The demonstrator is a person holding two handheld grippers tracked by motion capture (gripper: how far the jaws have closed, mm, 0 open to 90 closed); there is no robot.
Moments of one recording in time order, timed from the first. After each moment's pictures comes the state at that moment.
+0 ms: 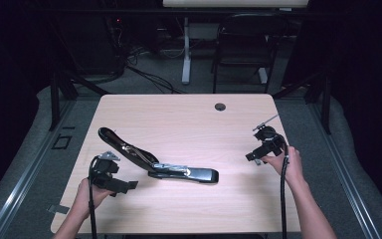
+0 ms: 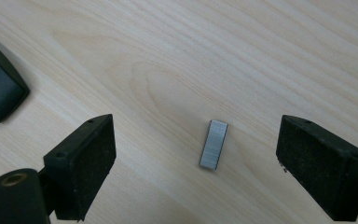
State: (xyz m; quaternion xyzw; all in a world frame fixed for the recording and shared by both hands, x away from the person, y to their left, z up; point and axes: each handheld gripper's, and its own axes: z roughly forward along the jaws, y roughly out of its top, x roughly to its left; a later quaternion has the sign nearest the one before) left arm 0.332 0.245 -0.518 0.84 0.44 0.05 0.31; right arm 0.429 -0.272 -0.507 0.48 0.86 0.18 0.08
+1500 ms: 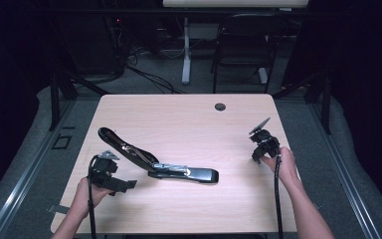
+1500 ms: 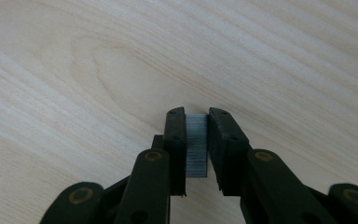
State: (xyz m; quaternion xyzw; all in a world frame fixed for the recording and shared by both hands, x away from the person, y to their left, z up) left arm 0.335 0.245 -0.520 0.85 0.44 0.05 0.30; right arm 0.447 -0.270 -0.542 0.52 0.84 0.11 0.06
